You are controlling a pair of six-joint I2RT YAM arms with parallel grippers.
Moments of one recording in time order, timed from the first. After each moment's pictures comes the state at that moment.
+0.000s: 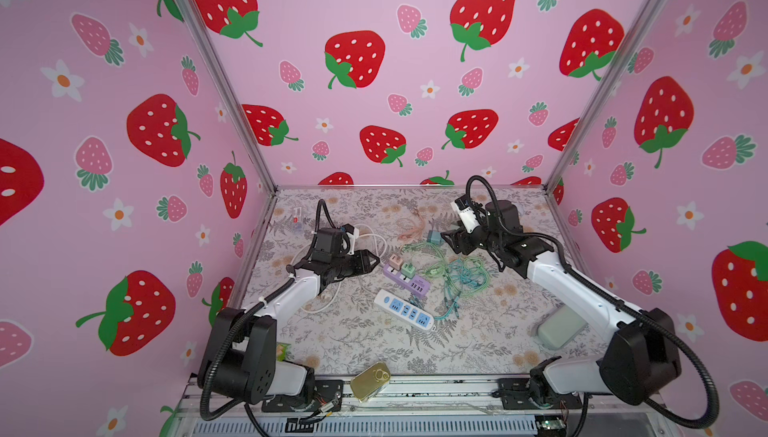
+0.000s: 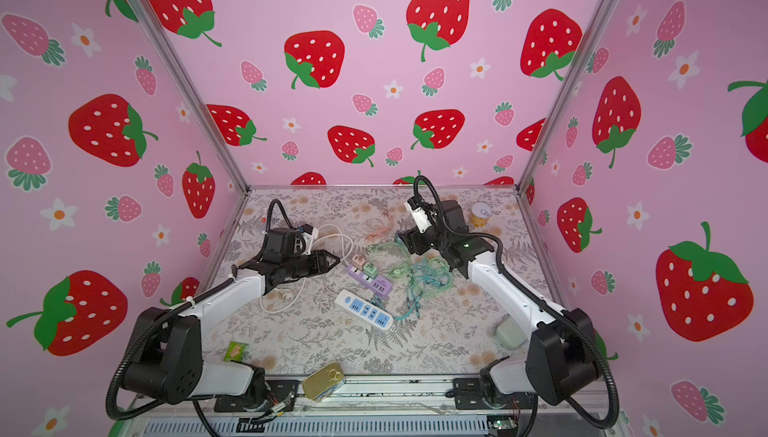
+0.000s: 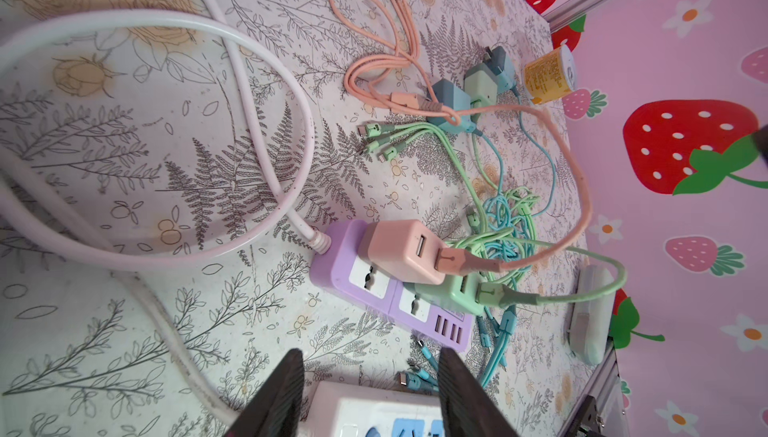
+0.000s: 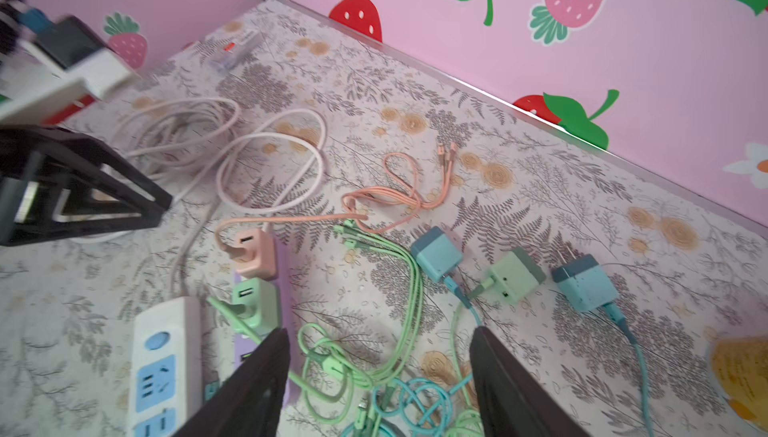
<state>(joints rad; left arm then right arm) -0.23 1.38 0.78 -0.18 0.49 -0.44 0.54 1.41 1.08 -0.25 -0.21 -0.15</state>
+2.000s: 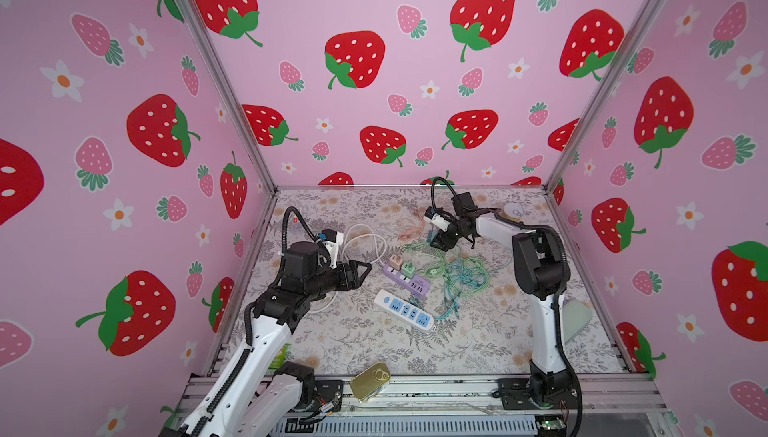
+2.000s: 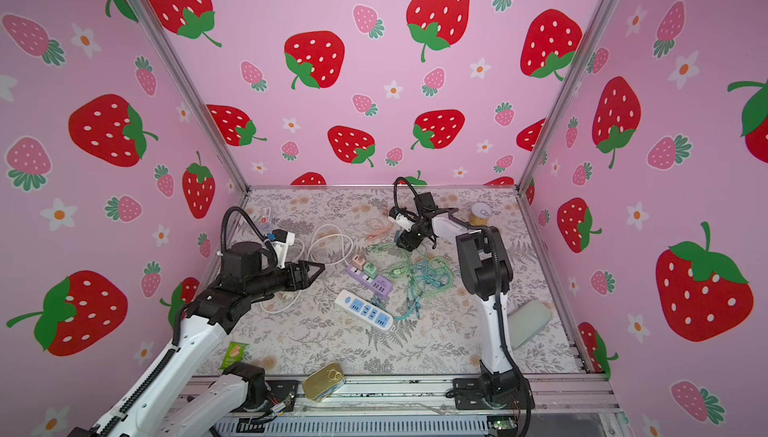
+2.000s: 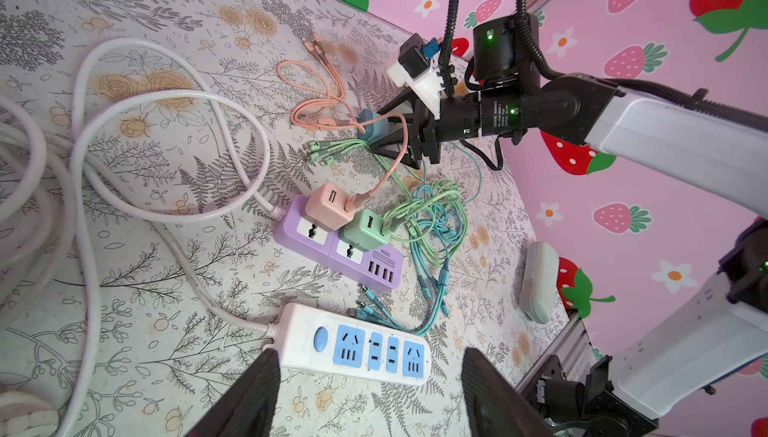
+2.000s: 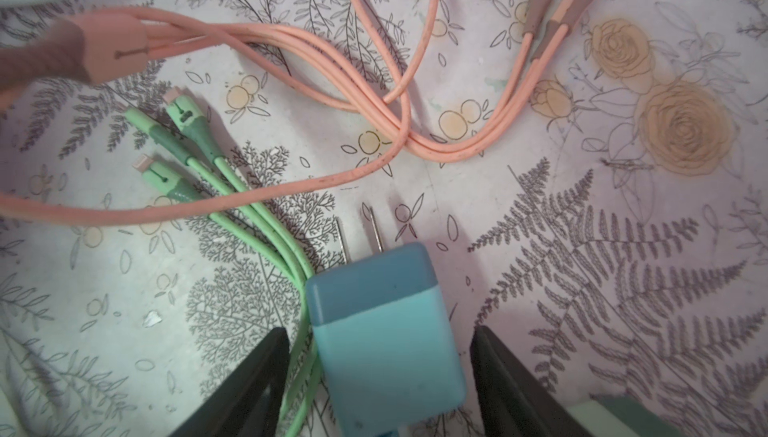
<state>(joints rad) -0.23 0.87 0.74 -0.47 0.48 -0.40 0.43 2.22 1.64 -0.46 -0.38 -0.61</state>
